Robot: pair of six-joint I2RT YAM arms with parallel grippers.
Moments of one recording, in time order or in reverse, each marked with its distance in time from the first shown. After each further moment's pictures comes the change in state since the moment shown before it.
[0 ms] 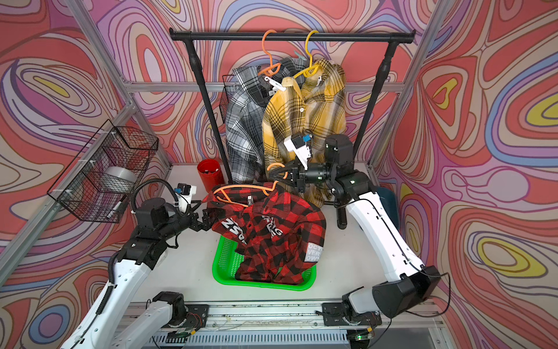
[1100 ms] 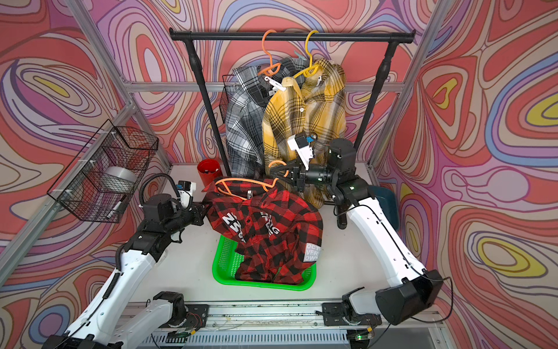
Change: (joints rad) left arm 0.000 0.086 -0.005 0.005 -0.149 -0.189; right arm -0.003 -0.050 -0.103 0.190 0.089 0.114
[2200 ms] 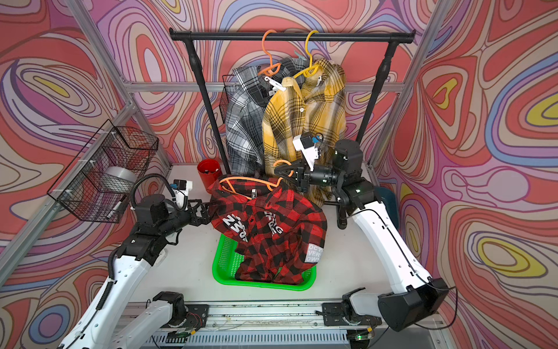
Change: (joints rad) left arm 0.004 -0.052 0.066 -0.037 0.139 0.020; right arm -0.026 -0.048 -0.023 -0.012 0.005 -0.016
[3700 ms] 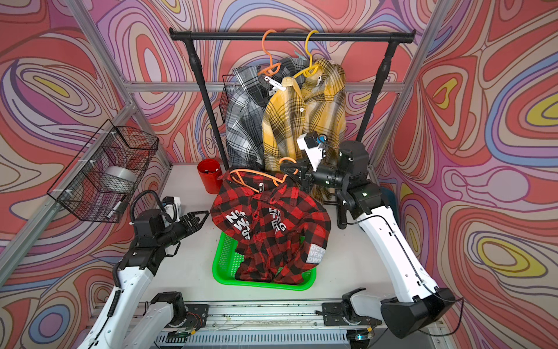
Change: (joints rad) left arm 0.159 -0.108 -0.219 0.059 0.080 -0.370; right arm -0.005 -0.043 0.008 -0.089 0.172 -0.074
